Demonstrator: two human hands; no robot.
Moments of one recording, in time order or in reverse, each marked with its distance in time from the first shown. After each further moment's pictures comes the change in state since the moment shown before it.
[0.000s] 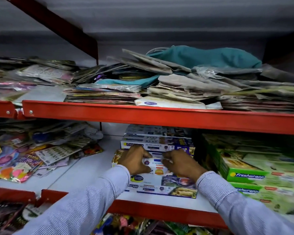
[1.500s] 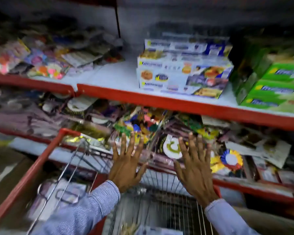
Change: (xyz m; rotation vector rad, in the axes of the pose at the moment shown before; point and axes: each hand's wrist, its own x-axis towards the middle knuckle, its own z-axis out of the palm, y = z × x) left_hand -0.321 -0.031 0.168 0.229 -0.043 -0.140; right_hand -0.276 -0.071 0.189 -0.091 0.101 0.070
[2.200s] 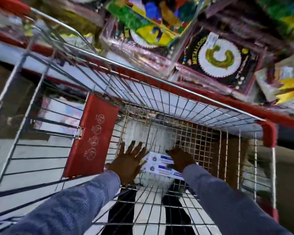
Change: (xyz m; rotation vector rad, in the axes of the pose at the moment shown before) left_hand -0.219 -0.029 0.251 -0.042 -0.807 0.165; right_hand -0.189 -0.008 0.305 0.052 -1.388 -0.100
